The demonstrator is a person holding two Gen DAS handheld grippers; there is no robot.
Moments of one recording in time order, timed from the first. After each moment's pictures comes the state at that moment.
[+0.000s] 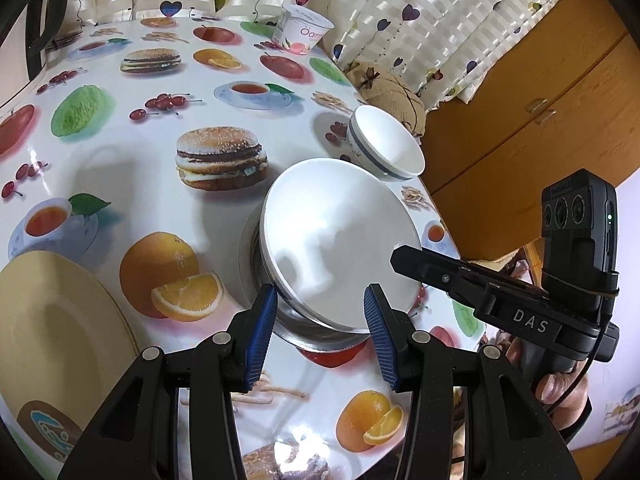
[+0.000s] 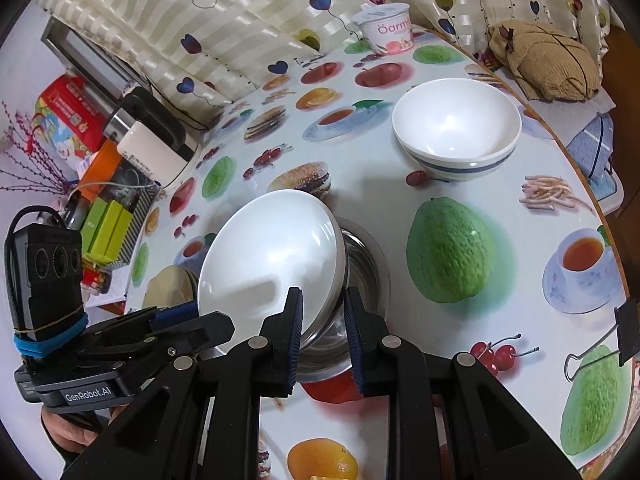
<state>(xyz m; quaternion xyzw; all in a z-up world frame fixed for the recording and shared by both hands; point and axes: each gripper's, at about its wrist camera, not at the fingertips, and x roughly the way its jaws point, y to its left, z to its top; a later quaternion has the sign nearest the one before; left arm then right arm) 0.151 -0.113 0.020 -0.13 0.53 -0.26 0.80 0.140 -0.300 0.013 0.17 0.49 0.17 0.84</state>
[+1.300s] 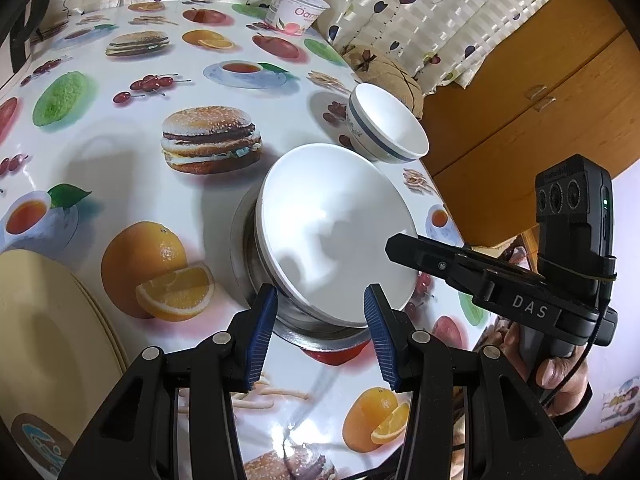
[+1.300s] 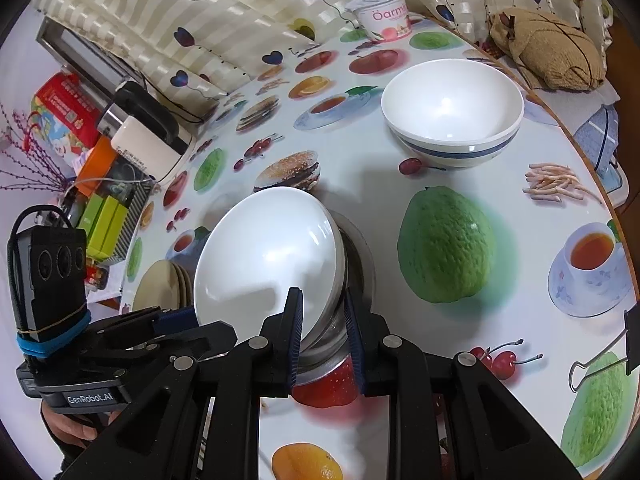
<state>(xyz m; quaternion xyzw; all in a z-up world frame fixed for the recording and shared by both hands) 0.159 -0.119 0.006 -0.12 0.54 -0.27 0.78 0.144 -0.304 -0.004 0.18 0.50 0.17 0.83</state>
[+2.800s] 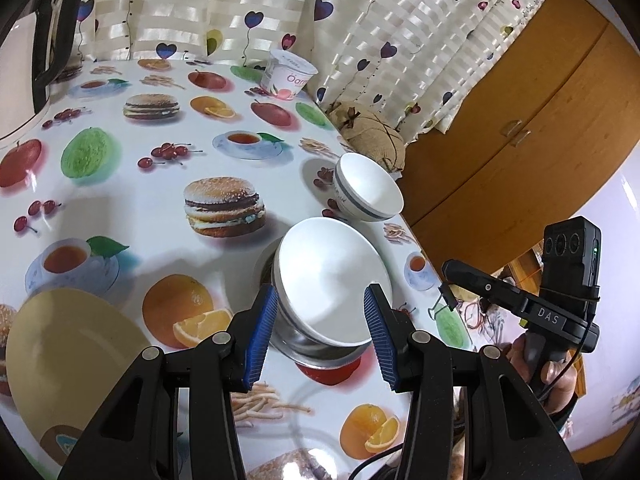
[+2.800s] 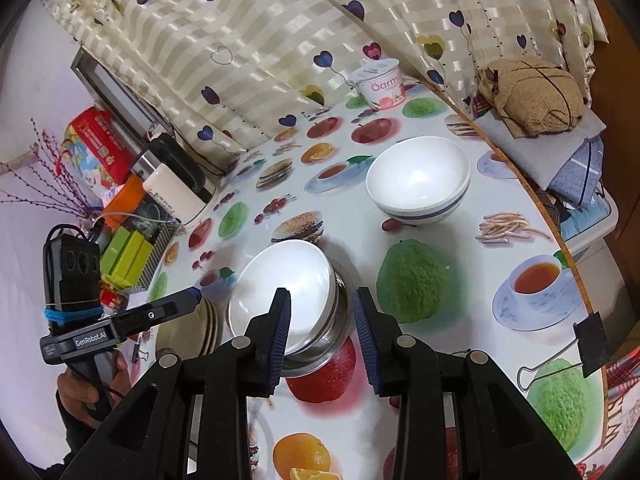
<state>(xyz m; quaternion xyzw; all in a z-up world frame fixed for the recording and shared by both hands) 0.149 -0.086 0.050 -0.15 0.46 -0.28 0.83 0.102 -0.347 0.046 0.19 0.41 0.18 0.87</state>
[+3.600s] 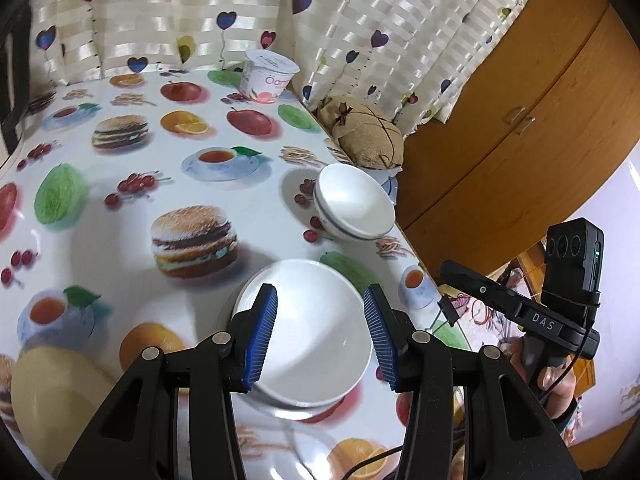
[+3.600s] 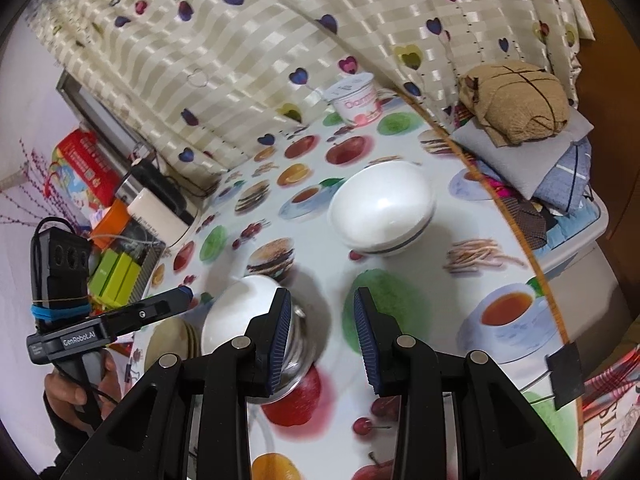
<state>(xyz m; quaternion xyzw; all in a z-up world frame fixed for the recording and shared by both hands) 0.188 -0.134 0.068 -0.11 0.47 -0.29 0.83 0.128 -0.383 0.051 0.21 0.40 0.15 0.88</state>
